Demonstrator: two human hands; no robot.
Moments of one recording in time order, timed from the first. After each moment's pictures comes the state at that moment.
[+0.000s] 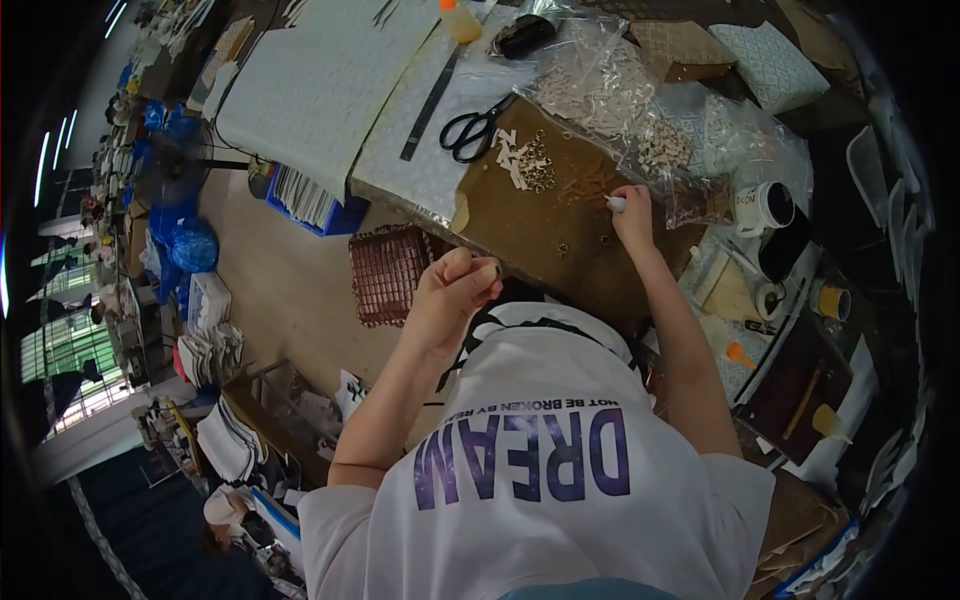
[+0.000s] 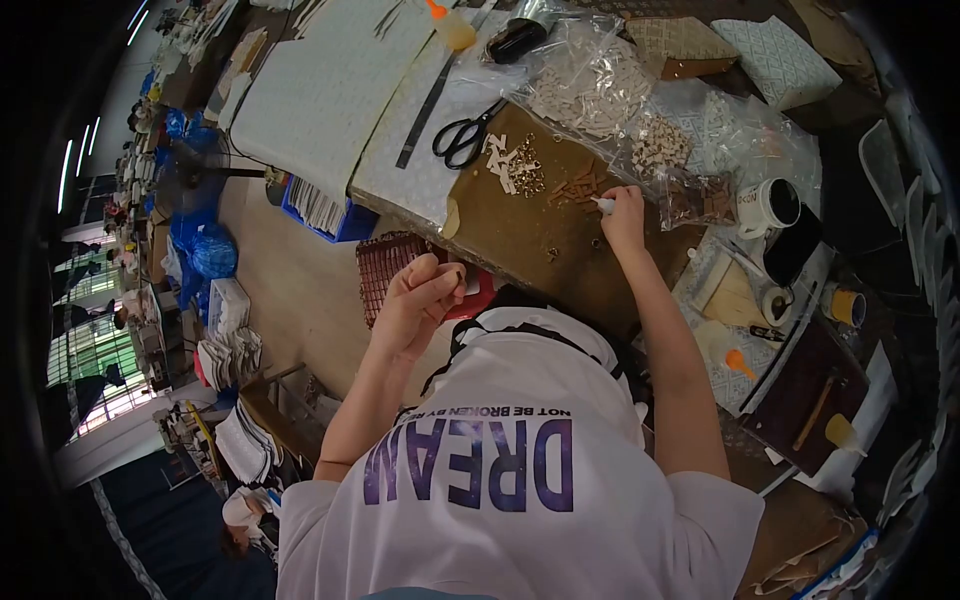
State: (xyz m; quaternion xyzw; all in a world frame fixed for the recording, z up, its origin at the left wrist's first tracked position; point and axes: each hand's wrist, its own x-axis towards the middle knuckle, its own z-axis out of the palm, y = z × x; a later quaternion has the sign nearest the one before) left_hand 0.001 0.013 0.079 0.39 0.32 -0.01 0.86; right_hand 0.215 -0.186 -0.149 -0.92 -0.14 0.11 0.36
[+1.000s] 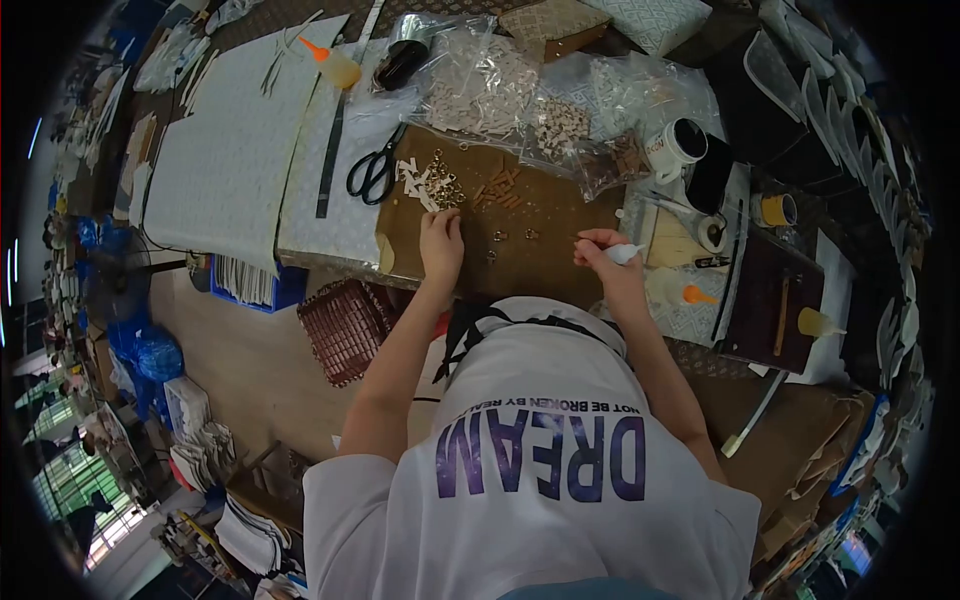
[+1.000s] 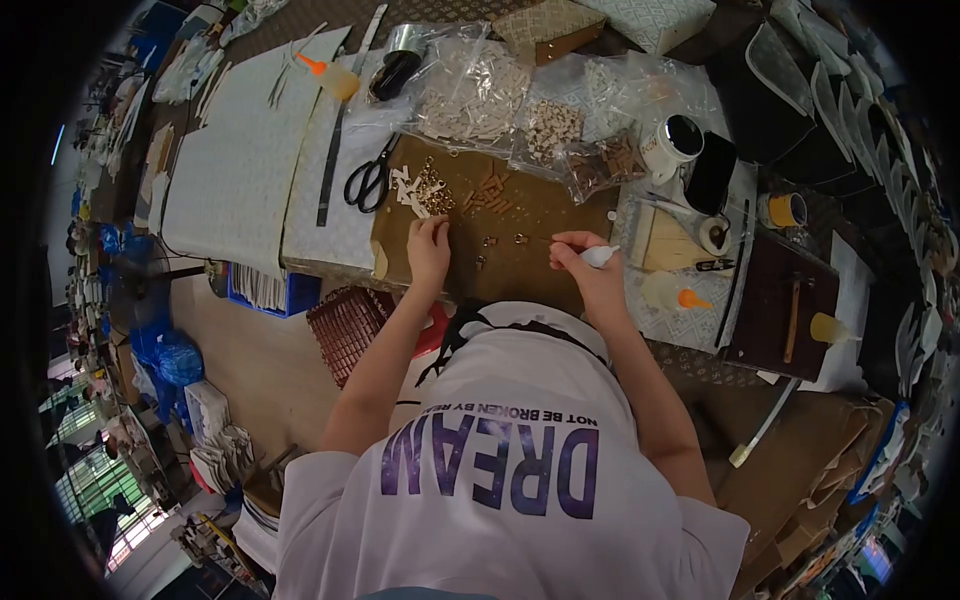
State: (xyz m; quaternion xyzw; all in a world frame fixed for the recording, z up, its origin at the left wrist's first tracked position) left_hand 0.103 0.000 -0.132 0.89 0.18 0.14 0.39; right_hand 0.113 -0.258 -0.003 -0.62 0.09 0.17 0.76
